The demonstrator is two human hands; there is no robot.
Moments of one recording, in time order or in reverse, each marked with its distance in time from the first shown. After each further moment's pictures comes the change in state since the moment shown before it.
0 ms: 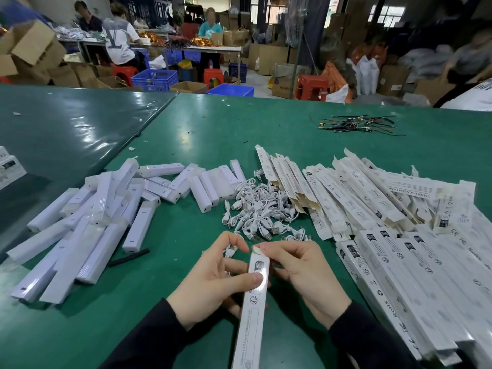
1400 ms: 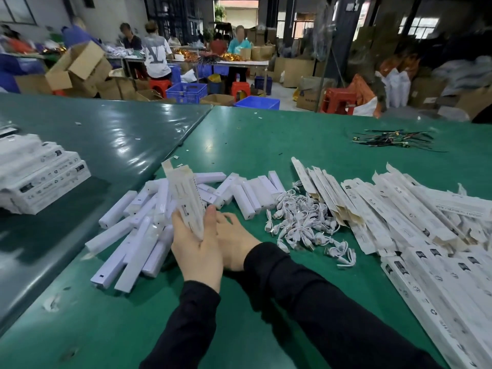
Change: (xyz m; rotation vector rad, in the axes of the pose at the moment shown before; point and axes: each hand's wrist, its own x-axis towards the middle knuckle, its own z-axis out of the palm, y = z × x) left_hand 0.002 0.015 -0.055 0.153 1.172 0.511; right_hand 0.119 0.032 0.146 -1.641 -0.493 -0.751
